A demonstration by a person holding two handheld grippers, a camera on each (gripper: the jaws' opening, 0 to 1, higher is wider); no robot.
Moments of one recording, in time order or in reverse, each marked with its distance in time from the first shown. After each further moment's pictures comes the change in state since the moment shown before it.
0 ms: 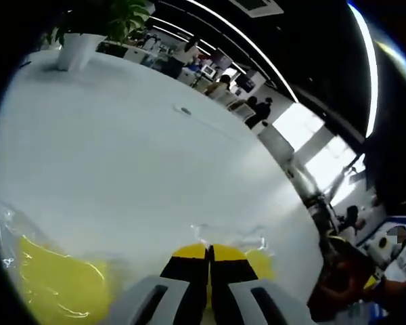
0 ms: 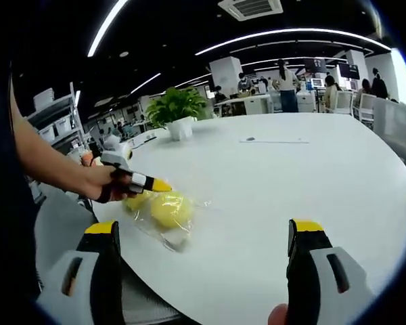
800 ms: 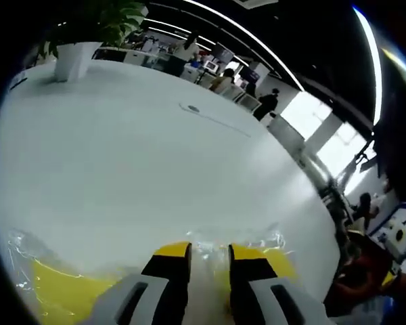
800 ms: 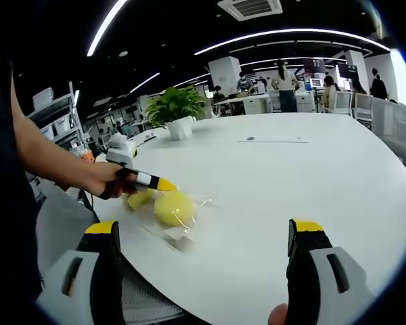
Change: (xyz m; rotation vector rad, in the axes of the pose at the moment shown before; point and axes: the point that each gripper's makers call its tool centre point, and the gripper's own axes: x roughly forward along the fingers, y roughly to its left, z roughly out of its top) left arm 0.002 0.013 0.010 0.111 0.010 0.074; right arm -0.004 0.006 -0.003 0.001 0.001 -0.009
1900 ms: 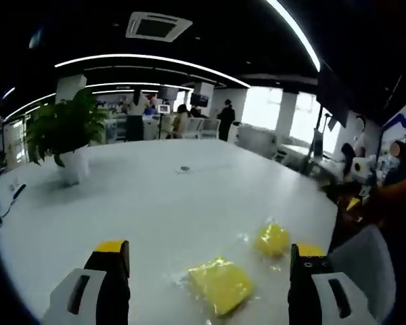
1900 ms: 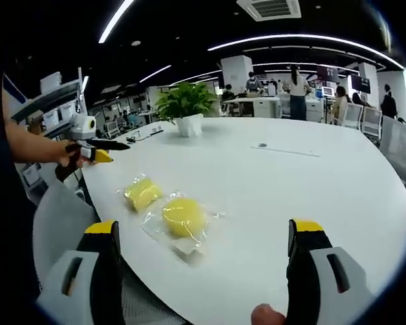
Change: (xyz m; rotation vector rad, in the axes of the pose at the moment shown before) left arm -0.185 0.055 0.050 0.442 -0.175 -0.052; right arm 0.020 0.027 0.020 -0.107 0.026 0.019
